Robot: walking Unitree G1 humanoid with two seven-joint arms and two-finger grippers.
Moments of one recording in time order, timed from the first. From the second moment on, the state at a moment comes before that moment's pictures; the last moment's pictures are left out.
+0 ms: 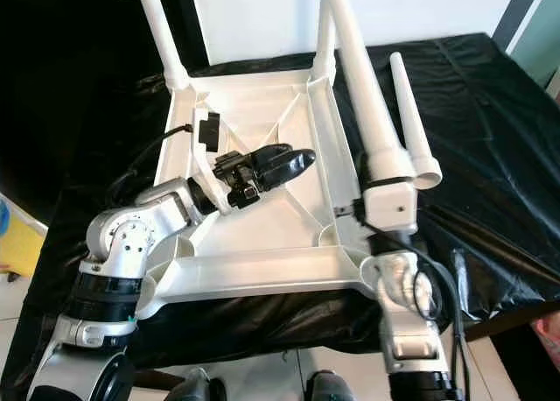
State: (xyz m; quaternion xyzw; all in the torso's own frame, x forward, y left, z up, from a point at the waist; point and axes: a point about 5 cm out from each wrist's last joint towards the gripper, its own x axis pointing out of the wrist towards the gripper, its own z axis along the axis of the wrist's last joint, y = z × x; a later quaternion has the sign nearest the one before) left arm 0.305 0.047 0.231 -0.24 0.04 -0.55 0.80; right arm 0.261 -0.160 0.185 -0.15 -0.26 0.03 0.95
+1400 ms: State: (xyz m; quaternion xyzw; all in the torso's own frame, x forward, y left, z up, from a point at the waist) left arm 0.398 0.099 0.246 -0.35 0.10 -0.35 0.86; right arm 0.227 -0.110 0.166 -0.17 -0.23 0.25 0.92
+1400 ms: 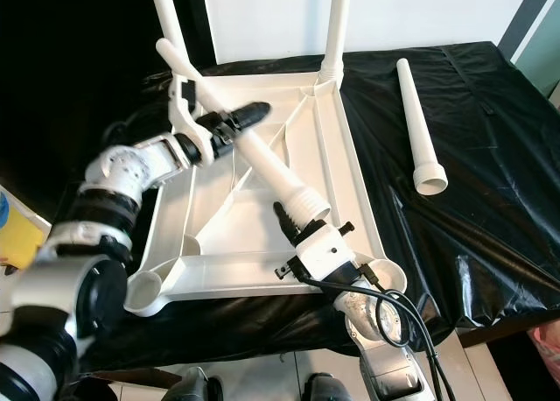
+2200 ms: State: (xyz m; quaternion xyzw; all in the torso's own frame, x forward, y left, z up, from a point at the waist) left arm 0.412 0.122 0.243 -0.49 0.11 -0.27 0.82; right arm 0.219 -0.111 0.154 -0.15 -0.21 0.24 0.94
